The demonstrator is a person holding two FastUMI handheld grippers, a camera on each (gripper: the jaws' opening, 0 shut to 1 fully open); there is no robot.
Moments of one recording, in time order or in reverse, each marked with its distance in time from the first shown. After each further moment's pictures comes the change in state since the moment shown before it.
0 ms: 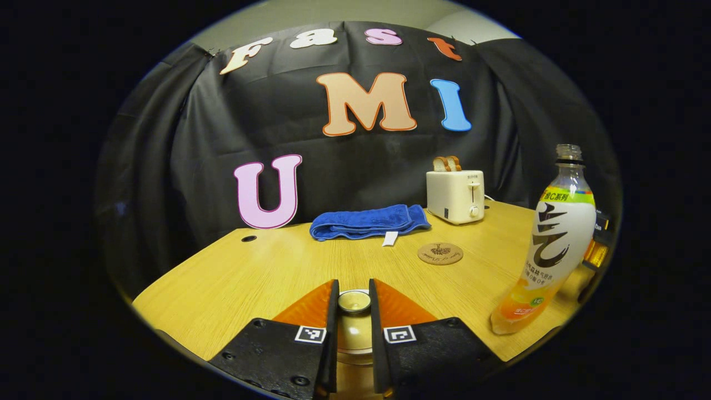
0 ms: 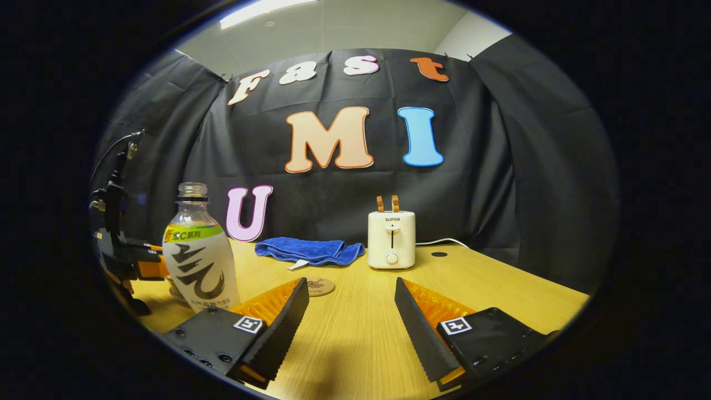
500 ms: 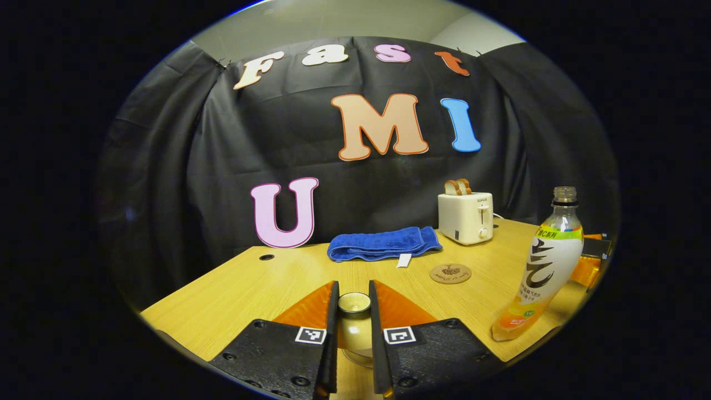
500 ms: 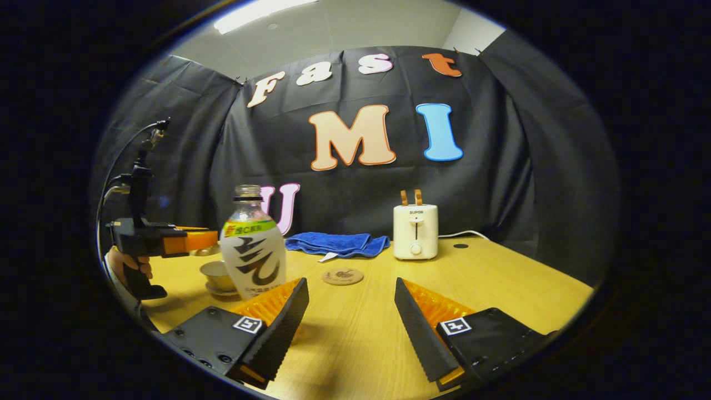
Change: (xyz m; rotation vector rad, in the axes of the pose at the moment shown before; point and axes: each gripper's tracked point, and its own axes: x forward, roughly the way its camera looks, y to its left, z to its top) left arm -0.021 0.028 0.032 0.001 -0.078 0.060; right arm -0.041 0.032 -0.005 0.051 0.047 0.136
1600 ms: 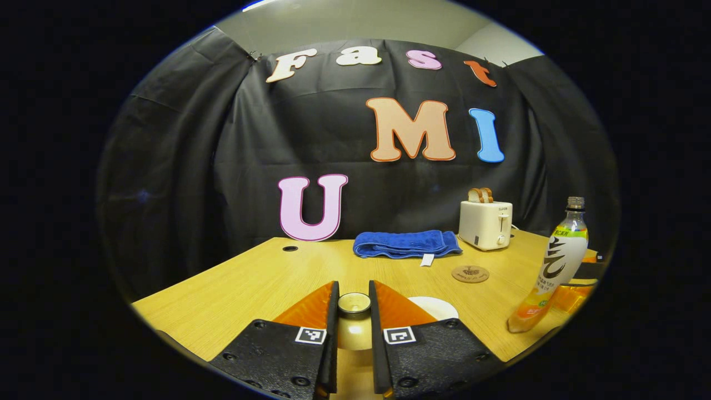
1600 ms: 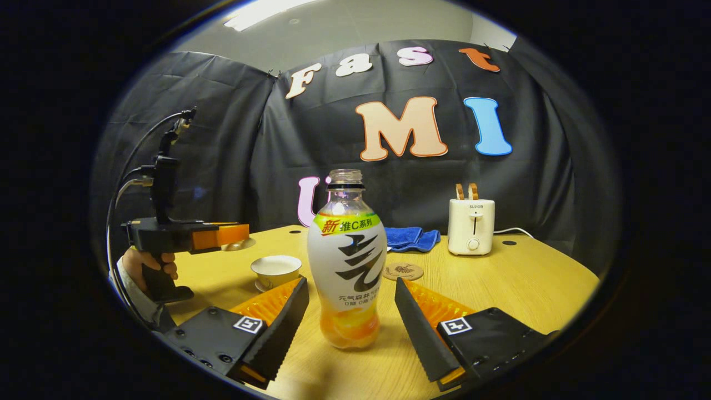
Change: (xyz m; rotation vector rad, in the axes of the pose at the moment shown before) left arm -0.018 0.048 -0.011 -0.076 -0.013 0.080; right arm 0.015 0.088 -0.014 -0.051 0.049 0.159
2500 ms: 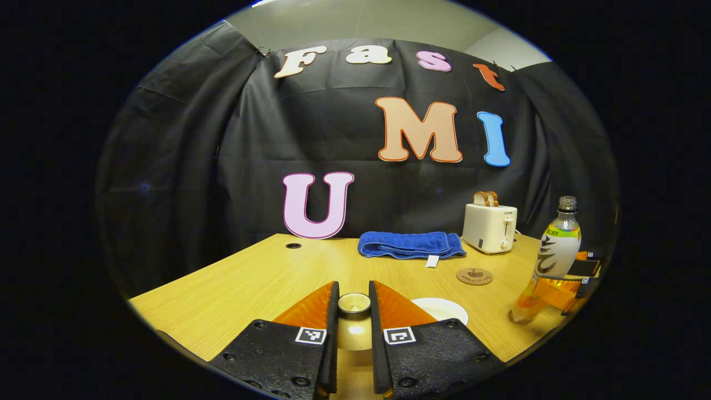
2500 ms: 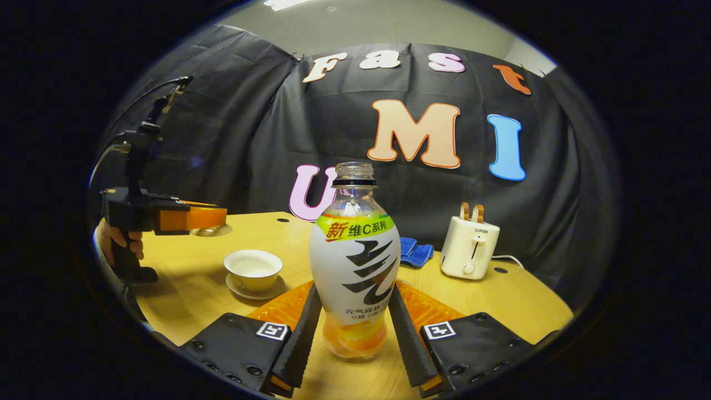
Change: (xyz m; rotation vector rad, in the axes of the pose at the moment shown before) left arm 0.002 0.012 -0.002 -0.038 0.014 0.006; right arm 0.047 -0.007 0.018 -0.245 0.010 -0.043
